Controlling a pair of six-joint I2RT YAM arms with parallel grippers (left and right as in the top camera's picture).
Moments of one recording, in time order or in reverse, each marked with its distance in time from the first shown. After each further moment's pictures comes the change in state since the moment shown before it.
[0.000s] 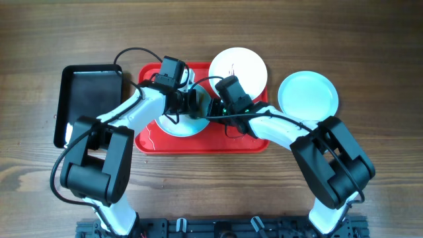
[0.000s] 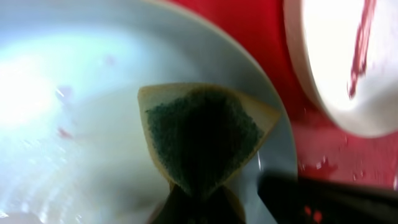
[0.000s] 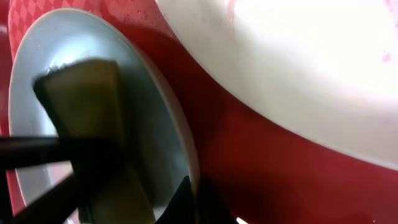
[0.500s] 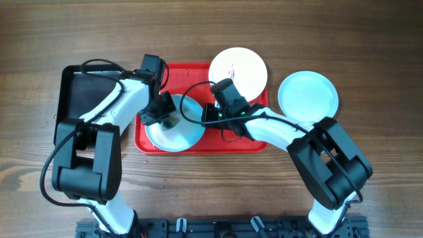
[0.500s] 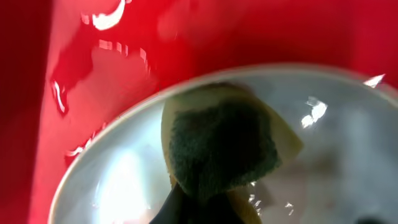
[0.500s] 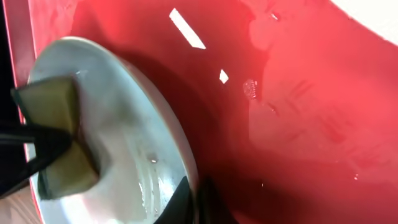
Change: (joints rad) left arm 0.122 -0.006 0.068 -0.391 -0.205 -0.220; right arm 0.027 0.006 0.006 -0.008 -0.101 -0.056
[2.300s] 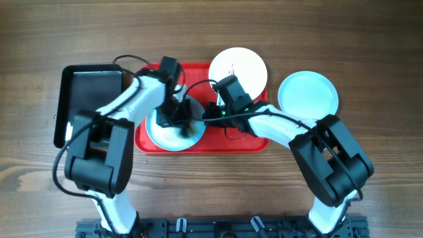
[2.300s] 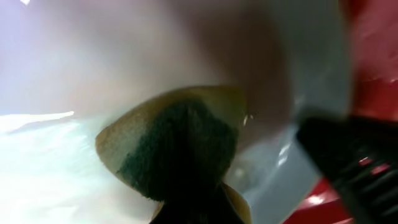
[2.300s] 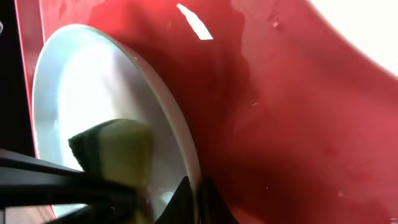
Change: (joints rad) left arm -0.116 0.069 0.065 -0.060 0.213 0.230; right arm -0.037 0.009 0.005 -0.006 -0.078 -0.056
